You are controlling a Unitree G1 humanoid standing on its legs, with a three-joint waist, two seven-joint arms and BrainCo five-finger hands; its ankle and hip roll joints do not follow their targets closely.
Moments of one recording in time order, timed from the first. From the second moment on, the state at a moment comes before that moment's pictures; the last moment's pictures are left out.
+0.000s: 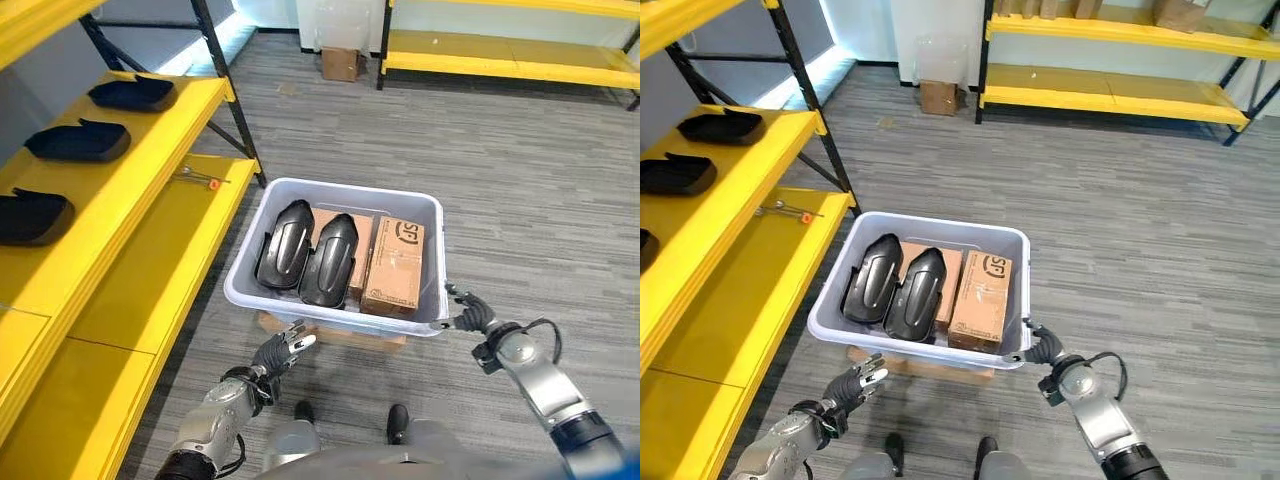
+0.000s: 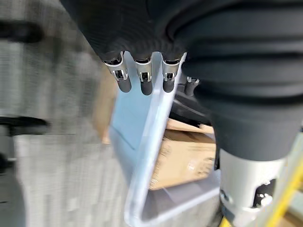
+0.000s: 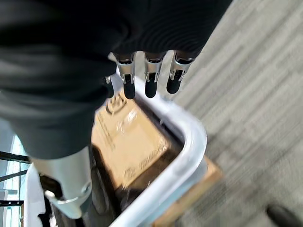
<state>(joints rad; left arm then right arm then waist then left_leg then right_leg) 0.13 0.32 -0.20 0.34 -0.57 0.28 -0.17 0.00 -0.45 0.30 0.07 -0.03 0.44 0.07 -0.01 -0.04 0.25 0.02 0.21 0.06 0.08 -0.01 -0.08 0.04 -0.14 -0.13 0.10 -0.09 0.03</state>
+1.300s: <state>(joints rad) 0.09 0.32 -0.35 0.23 -0.57 0.20 -0.16 -0.07 -0.37 0.37 0.21 0.31 0.40 -0.14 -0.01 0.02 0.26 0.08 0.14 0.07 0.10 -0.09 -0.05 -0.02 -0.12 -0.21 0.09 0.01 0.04</state>
